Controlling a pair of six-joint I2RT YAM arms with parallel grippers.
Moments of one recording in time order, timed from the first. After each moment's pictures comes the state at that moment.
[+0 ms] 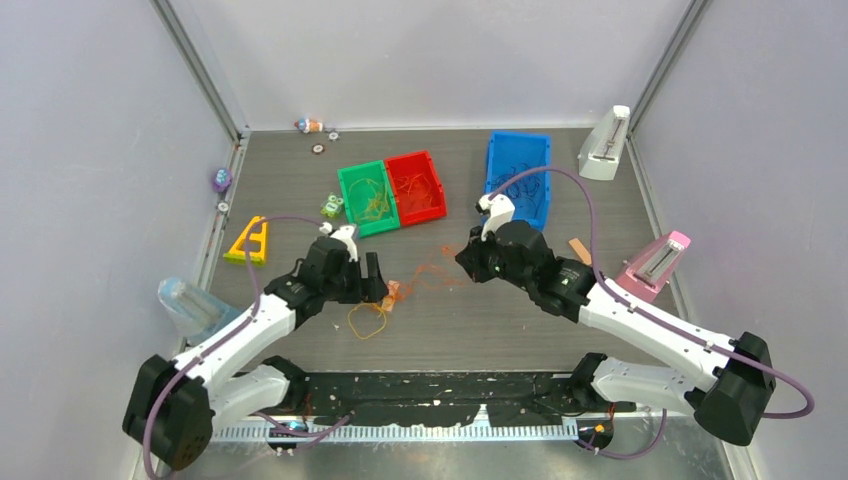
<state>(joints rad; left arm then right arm) -0.51 0.99 0.55 -0.33 0.09 -0.50 0.85 1.06 0.84 -0.25 0.13 0.40</state>
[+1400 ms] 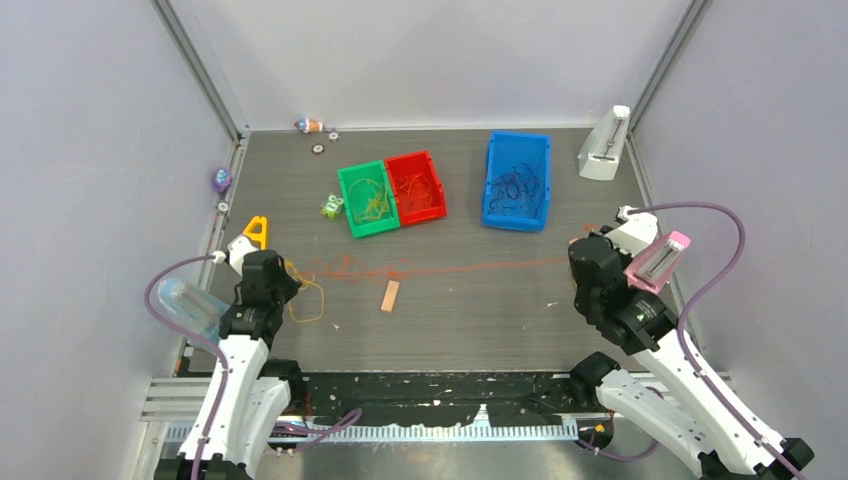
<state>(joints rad) -0.01 0.66 0.46 -0.48 -0.27 -0.65 0.57 0.67 0.76 -0.65 0.92 0.61</state>
